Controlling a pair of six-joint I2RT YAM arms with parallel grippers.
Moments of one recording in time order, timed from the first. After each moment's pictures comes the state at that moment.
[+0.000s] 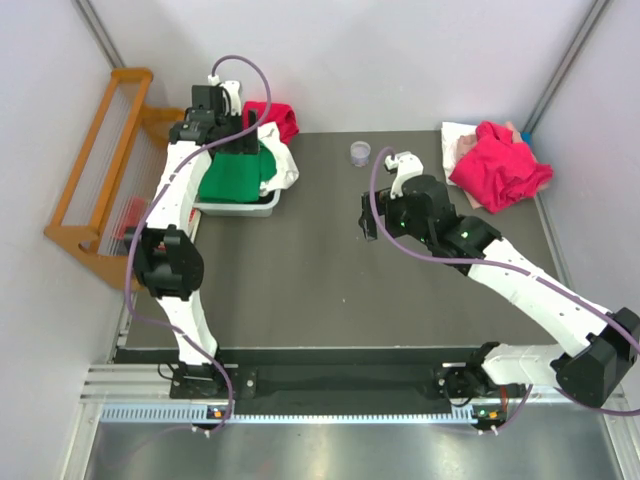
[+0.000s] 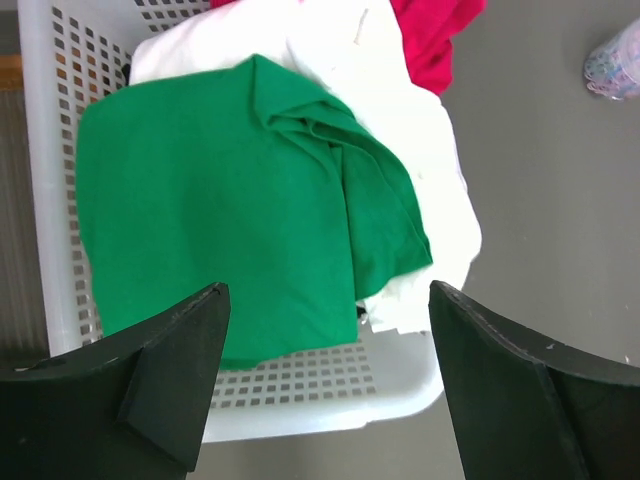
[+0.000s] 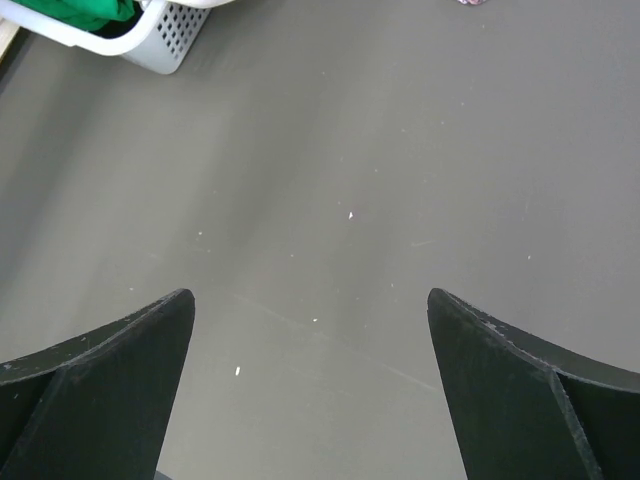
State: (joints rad) left arm -0.09 1.93 1.98 -0.72 0.08 -0.03; right arm 0.72 1.22 1.15 -0.44 0.19 0.26
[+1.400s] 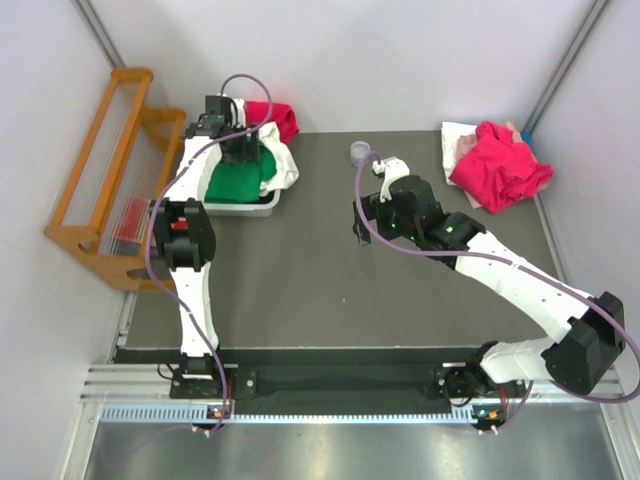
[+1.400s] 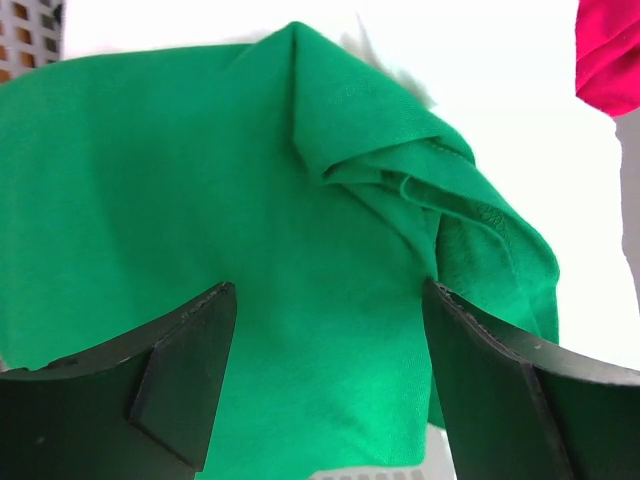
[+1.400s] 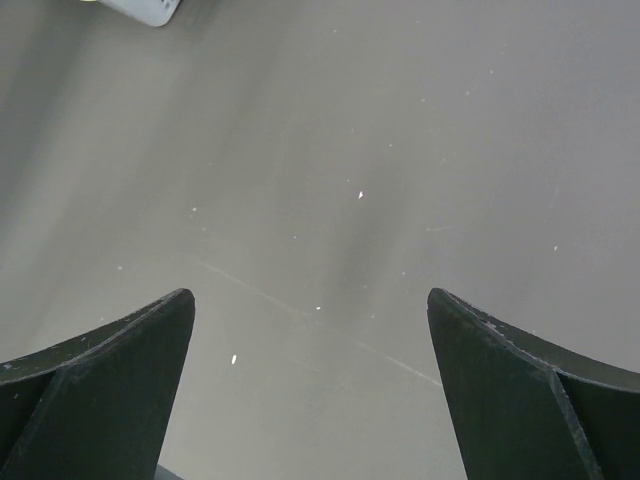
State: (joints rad) left arm -0.04 2.28 2.20 -0.76 0.09 -0.04; right arm 0.72 1.30 1.15 -0.44 0.16 0.25
